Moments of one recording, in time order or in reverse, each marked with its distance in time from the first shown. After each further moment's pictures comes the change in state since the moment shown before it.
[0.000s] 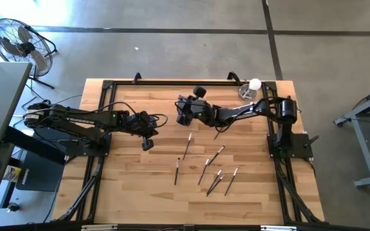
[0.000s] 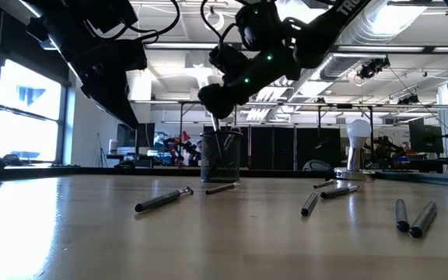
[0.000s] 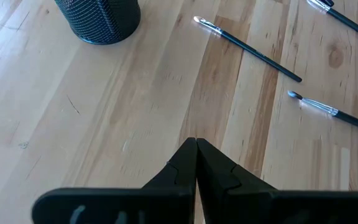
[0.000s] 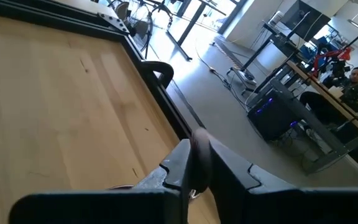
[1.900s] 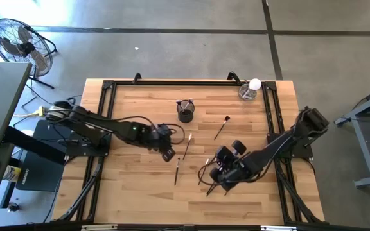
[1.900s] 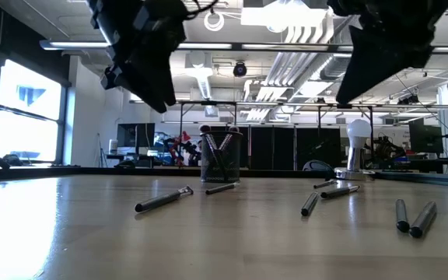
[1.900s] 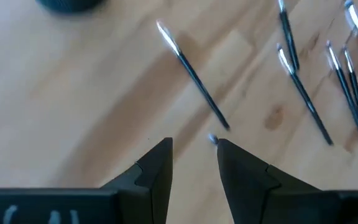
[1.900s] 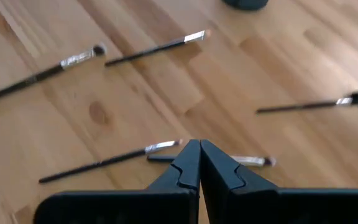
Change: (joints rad) left arm -0.256 0.368 0.437 -0.240 -0.168 -0.663; right arm 0.738 -0.268 0.002 -1.329 0.085 1.538
